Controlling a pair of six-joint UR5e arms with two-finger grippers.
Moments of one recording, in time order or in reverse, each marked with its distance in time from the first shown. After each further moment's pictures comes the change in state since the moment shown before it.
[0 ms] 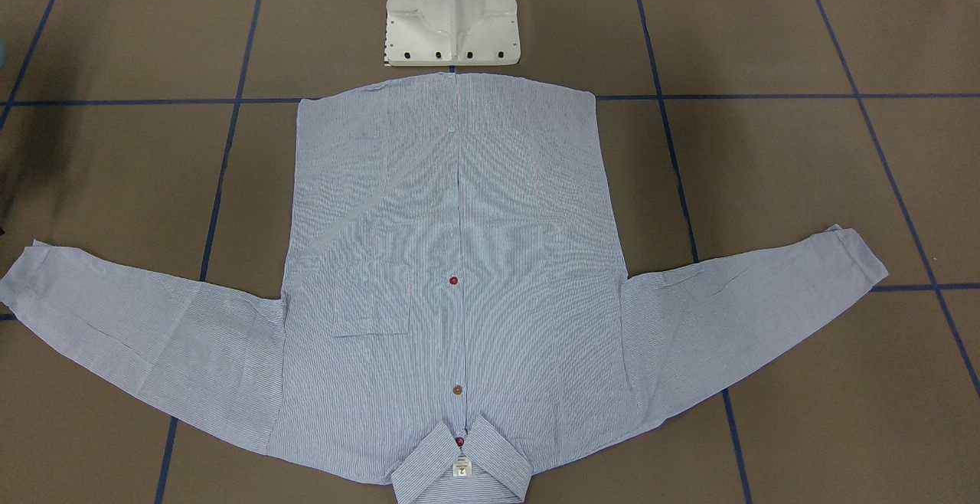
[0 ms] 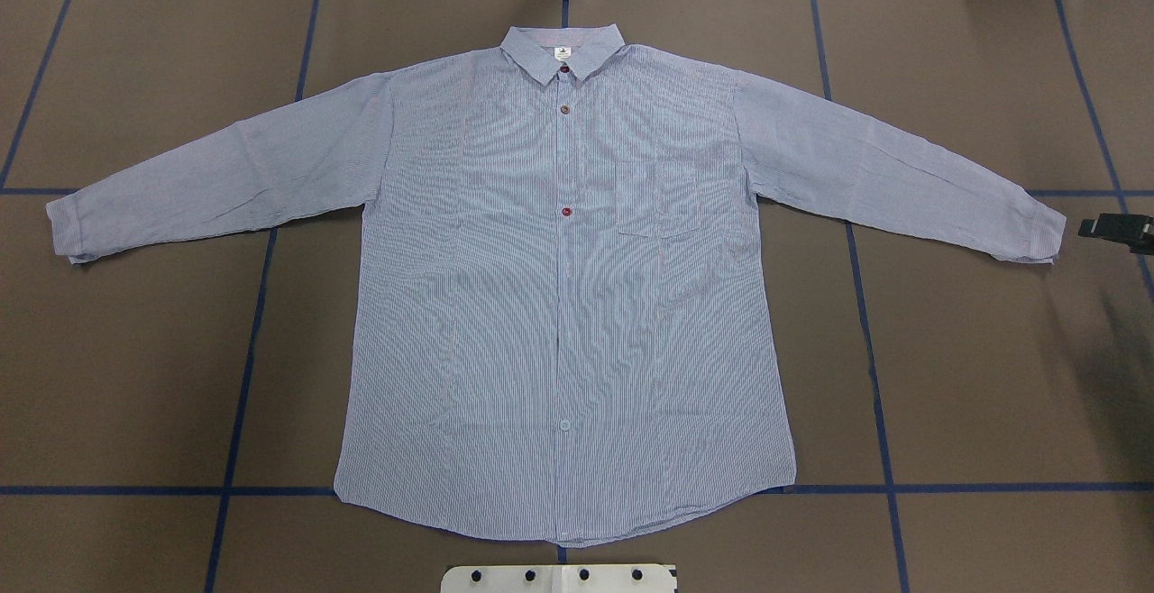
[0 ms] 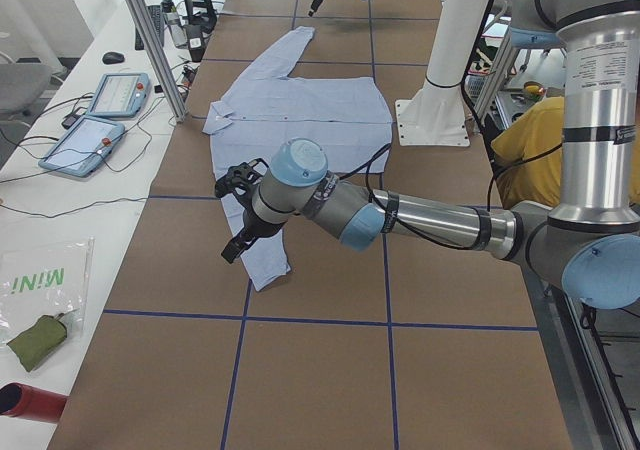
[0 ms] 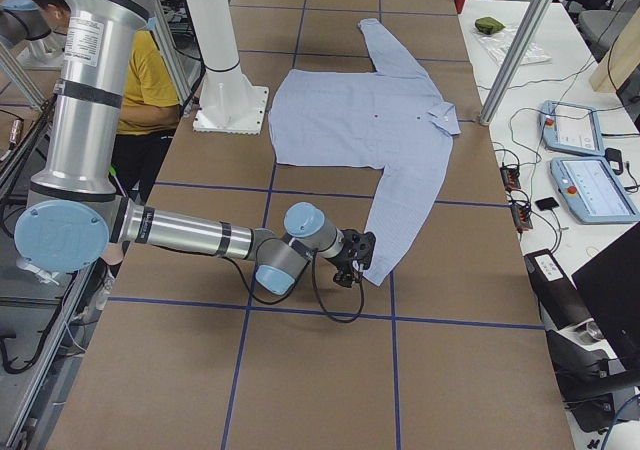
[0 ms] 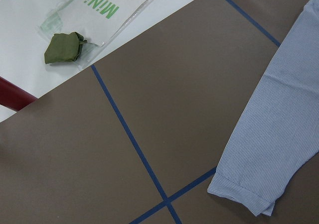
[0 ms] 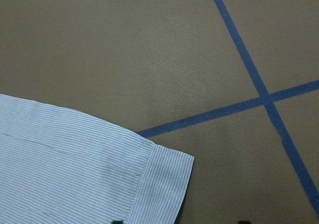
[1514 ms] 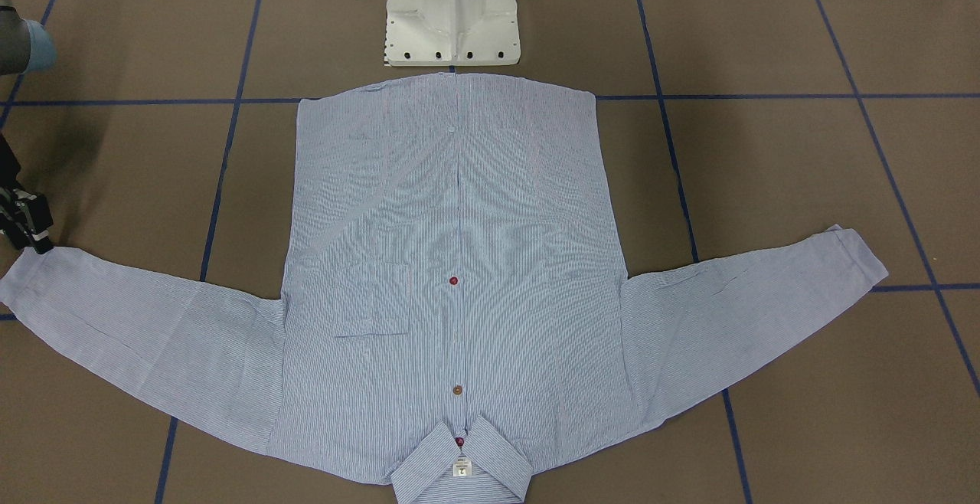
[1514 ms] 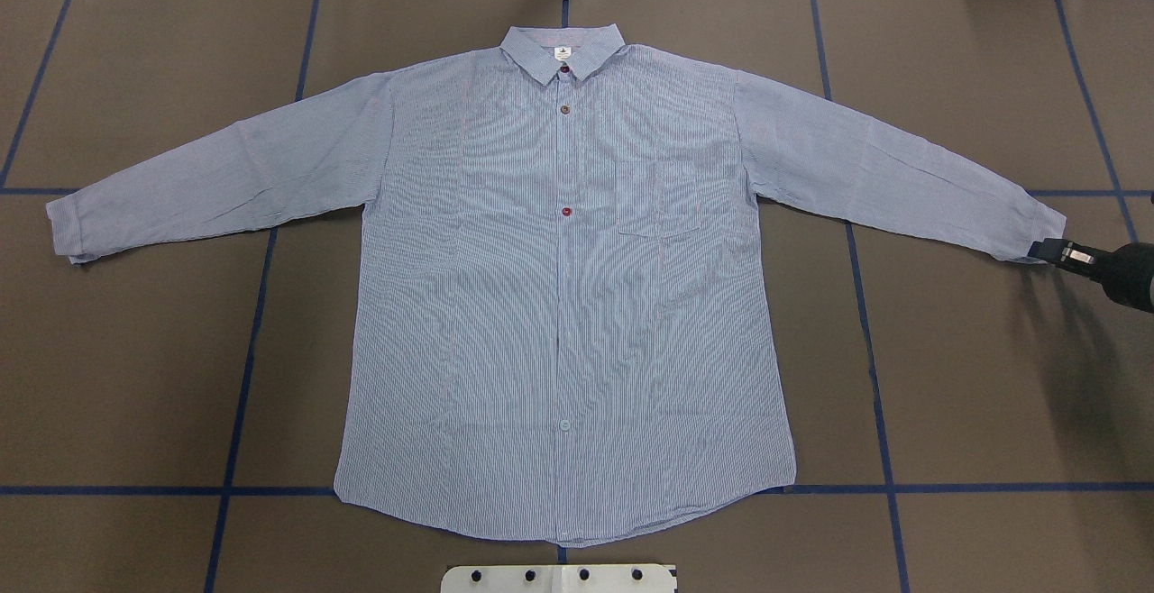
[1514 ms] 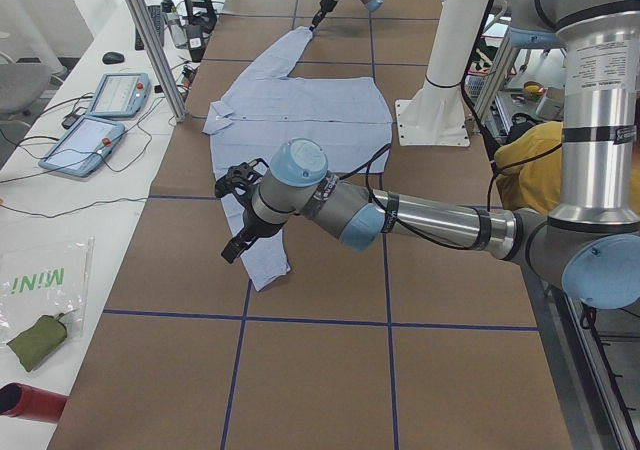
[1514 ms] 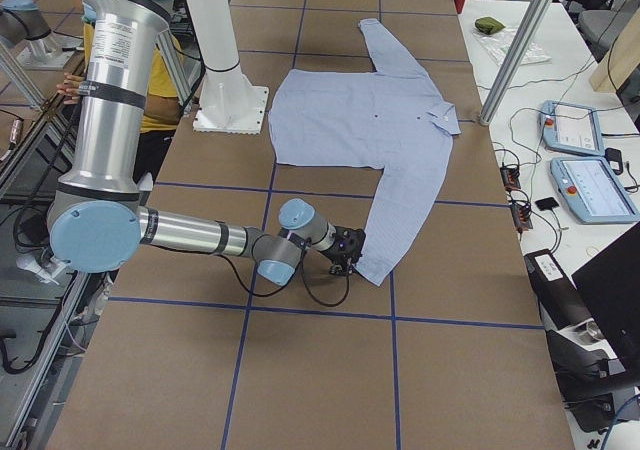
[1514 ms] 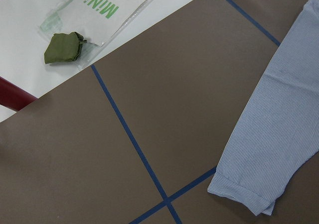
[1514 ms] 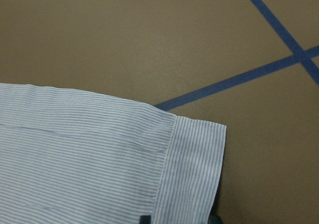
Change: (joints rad) left arm 0.000 0.000 0.000 -0.001 0.000 0.001; right arm -0.190 0.010 -0.014 0.025 -0.223 0.151
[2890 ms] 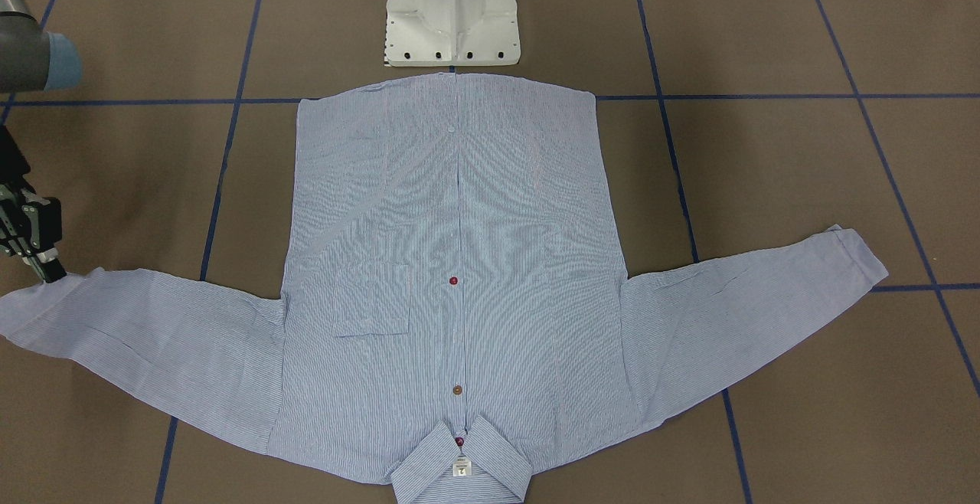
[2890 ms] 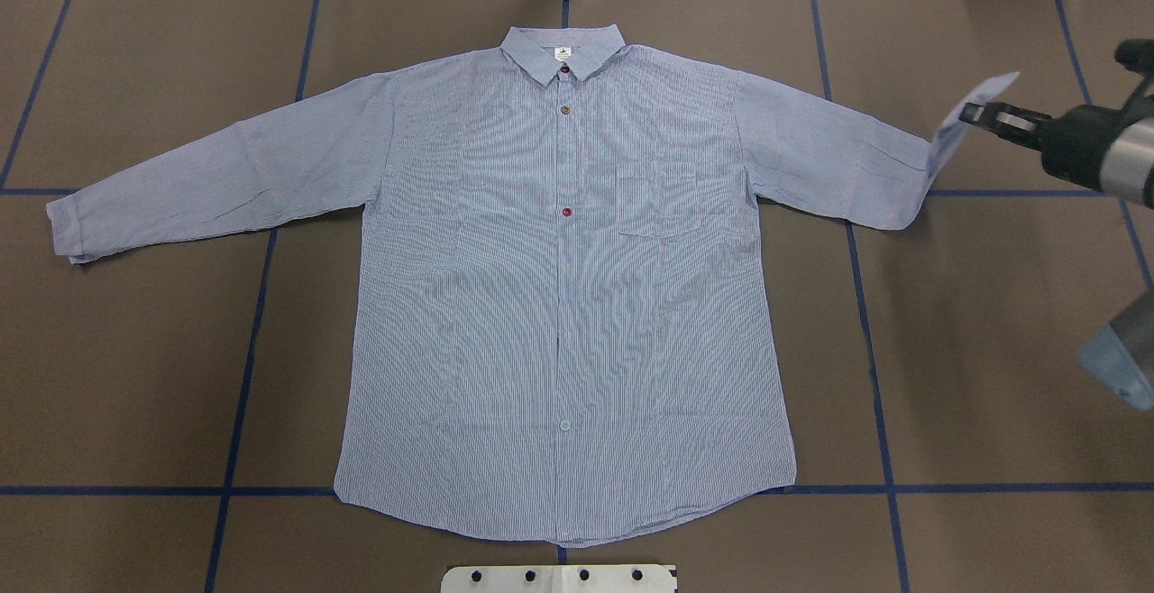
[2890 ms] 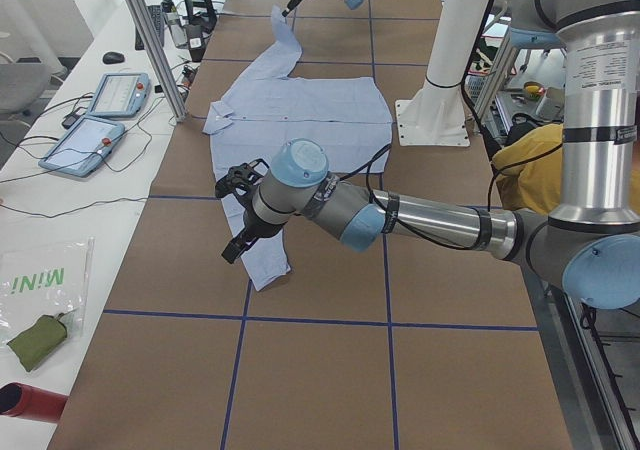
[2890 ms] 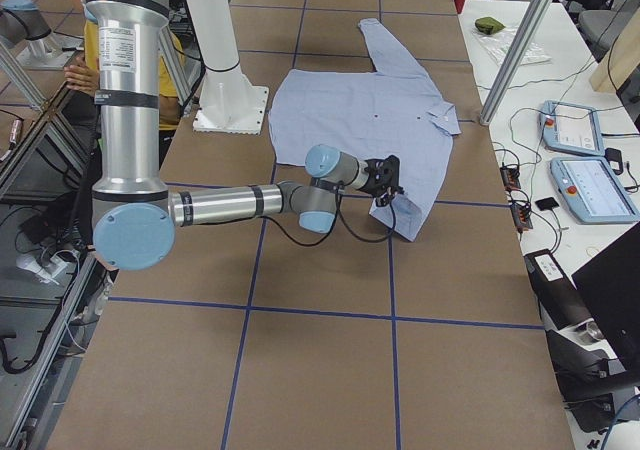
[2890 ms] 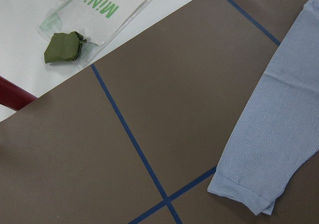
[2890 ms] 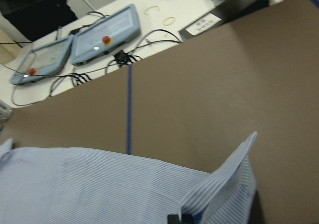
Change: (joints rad) left arm 0.000 0.002 0.000 -0.002 0.000 0.000; right arm 0.084 0.251 0.166 -0.011 -0.004 -0.071
